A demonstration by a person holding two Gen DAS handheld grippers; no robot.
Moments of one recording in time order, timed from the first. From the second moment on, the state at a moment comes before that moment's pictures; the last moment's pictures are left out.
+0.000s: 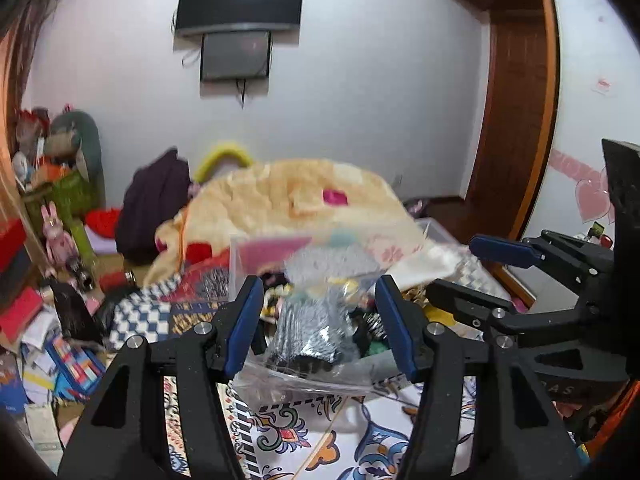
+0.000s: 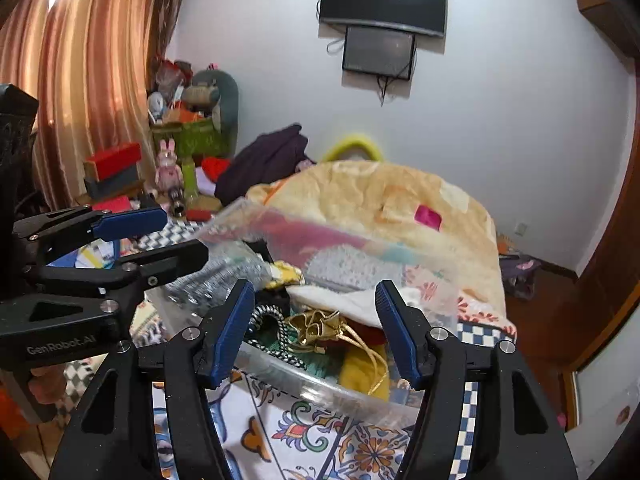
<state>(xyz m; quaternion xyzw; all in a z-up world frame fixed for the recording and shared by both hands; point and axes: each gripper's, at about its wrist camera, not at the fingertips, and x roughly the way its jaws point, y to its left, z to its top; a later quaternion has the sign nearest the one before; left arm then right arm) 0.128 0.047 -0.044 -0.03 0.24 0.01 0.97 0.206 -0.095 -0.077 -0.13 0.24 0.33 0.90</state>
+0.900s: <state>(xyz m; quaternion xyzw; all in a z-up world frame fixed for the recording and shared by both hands) 0.029 0.019 0.050 0.00 0.07 0.03 1.00 0.122 -0.156 0.012 -0.03 0.07 0.32 0.94</state>
